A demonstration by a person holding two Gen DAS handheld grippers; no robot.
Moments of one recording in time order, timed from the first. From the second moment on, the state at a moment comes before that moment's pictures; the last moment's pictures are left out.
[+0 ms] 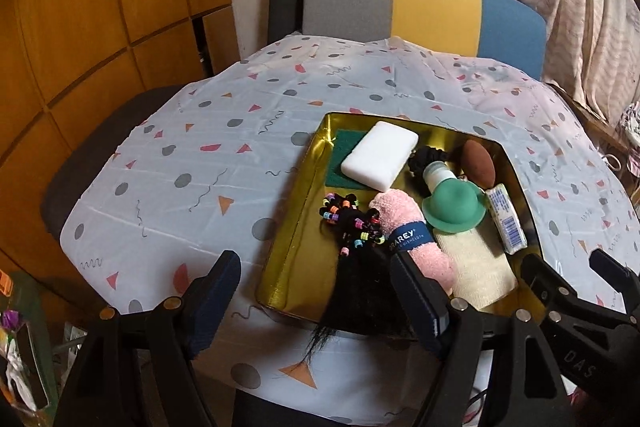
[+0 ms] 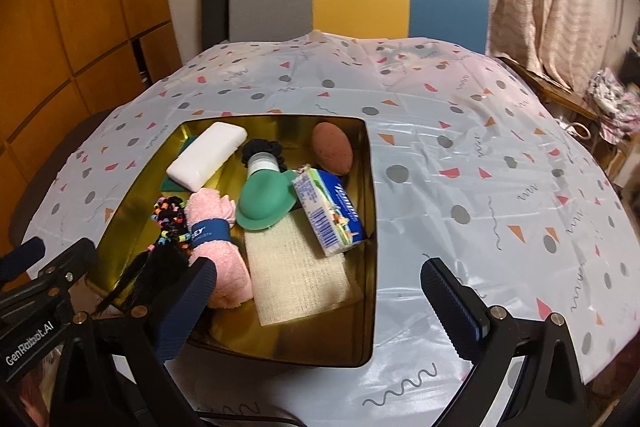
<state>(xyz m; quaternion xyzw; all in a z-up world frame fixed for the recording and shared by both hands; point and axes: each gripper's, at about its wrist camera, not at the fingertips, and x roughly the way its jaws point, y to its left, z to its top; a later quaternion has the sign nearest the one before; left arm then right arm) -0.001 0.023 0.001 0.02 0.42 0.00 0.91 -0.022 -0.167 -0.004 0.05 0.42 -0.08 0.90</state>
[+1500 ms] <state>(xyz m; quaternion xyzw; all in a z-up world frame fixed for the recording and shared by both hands) -0.004 0.014 -0.001 0.03 0.42 -0.02 0.91 -0.023 -0.170 -0.009 0.06 0.43 -0.09 0.90</state>
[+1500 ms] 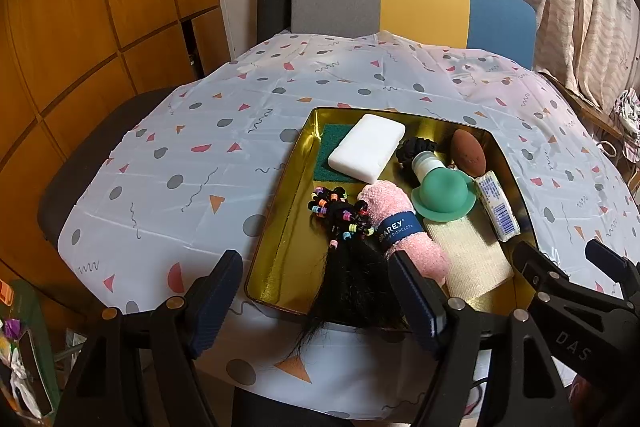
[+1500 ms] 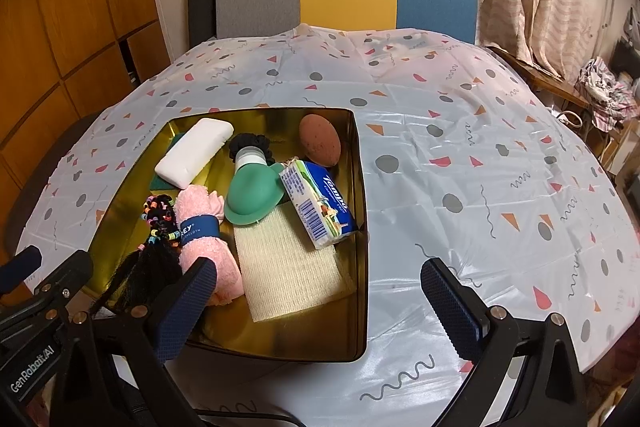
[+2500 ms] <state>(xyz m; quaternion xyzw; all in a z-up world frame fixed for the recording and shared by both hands) -0.004 0.015 -0.002 0.03 0.42 -0.02 0.91 -0.022 -0.173 -0.013 0.07 0.44 -0.09 0.89</state>
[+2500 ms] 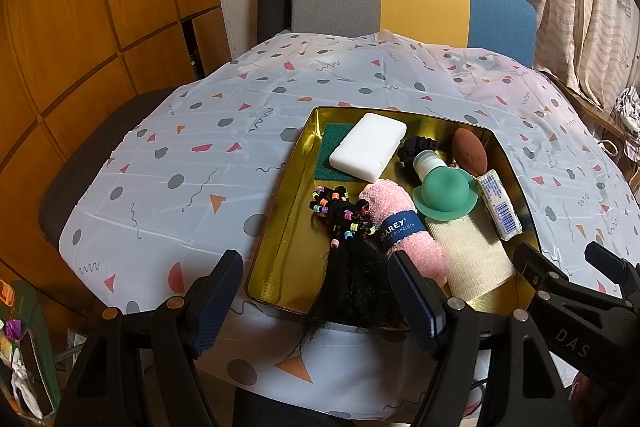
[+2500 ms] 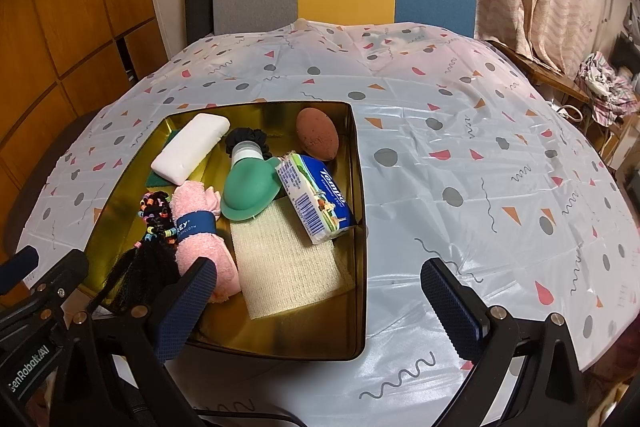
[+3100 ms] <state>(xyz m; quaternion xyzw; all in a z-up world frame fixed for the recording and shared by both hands) -0.003 0.014 -0.001 0.03 0.42 -0.02 0.91 -0.022 -0.173 -0.015 0.07 0.44 -0.09 0.89</state>
